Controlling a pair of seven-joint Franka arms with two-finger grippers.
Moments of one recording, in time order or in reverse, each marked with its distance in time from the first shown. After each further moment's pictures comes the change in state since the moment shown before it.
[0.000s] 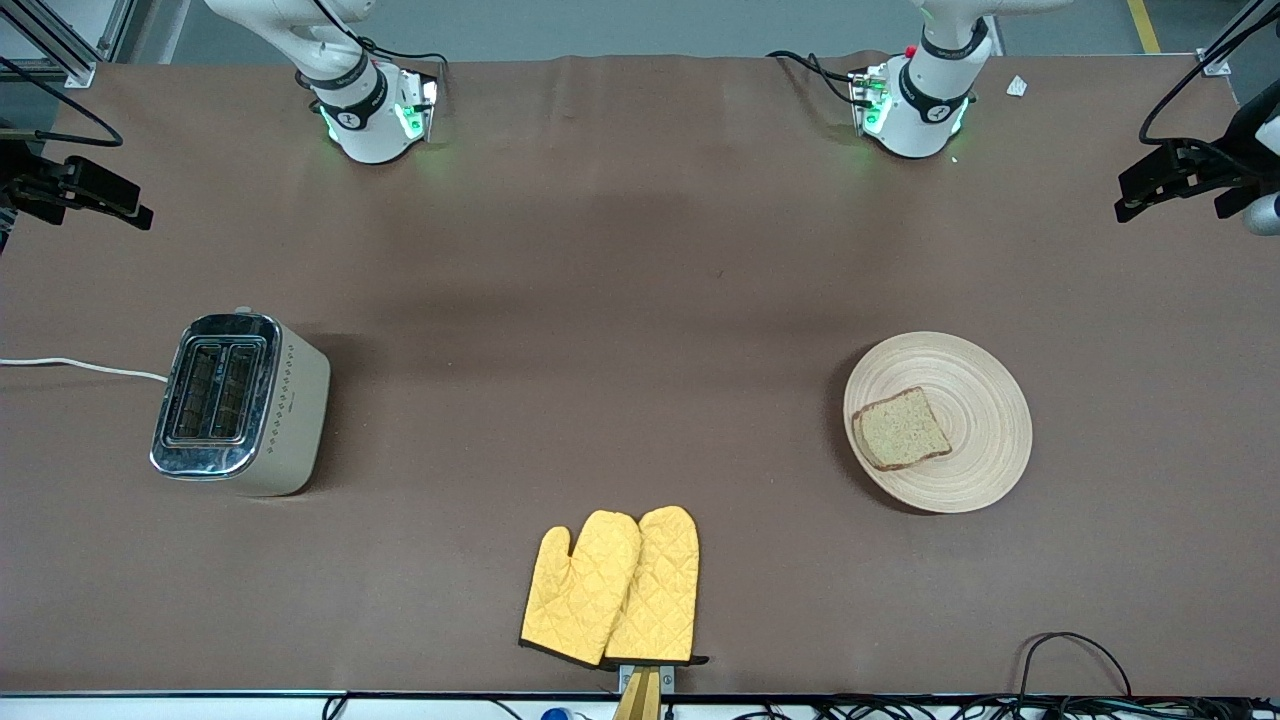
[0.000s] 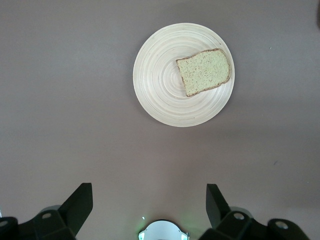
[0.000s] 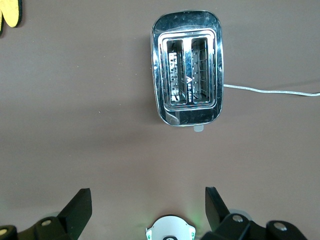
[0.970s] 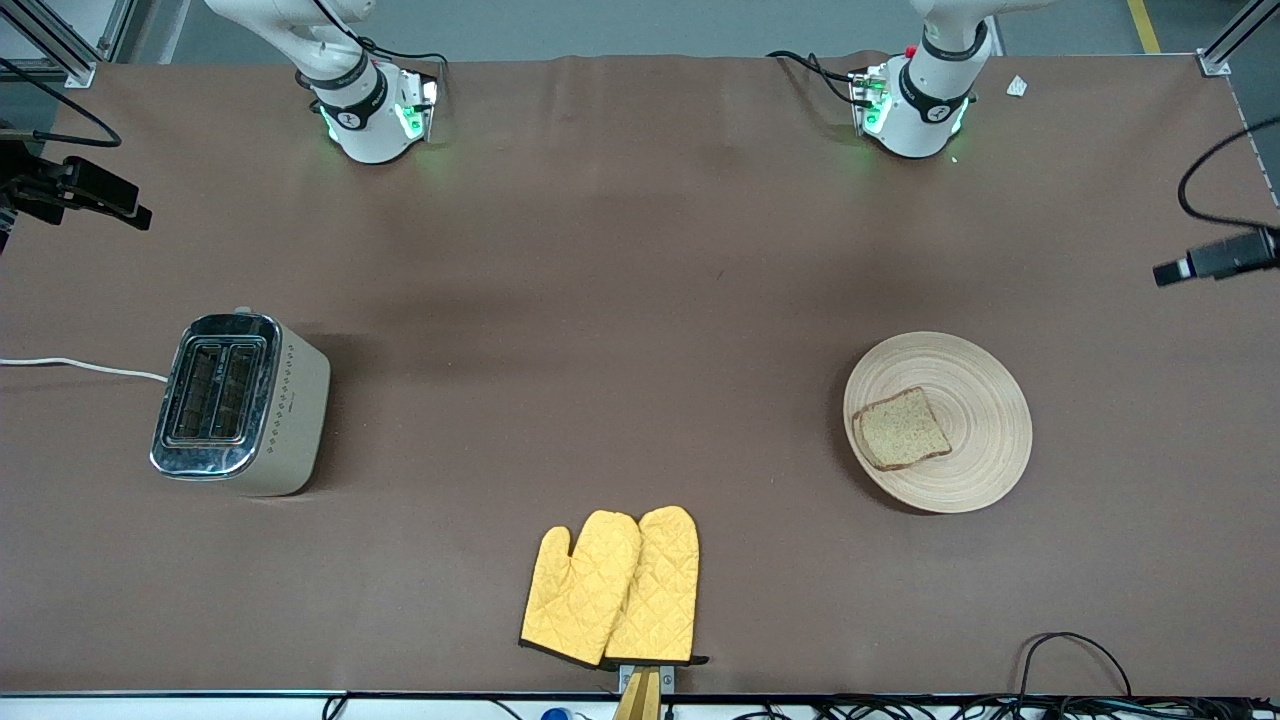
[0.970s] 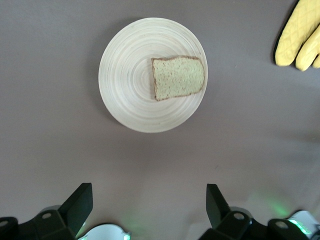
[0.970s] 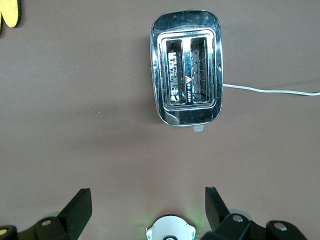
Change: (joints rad) left arm 0.196 0.225 0.149 0.023 -0.399 0.028 0.123; right arm 0.000 0.000 -0.003 -0.001 0.001 0.000 0.000
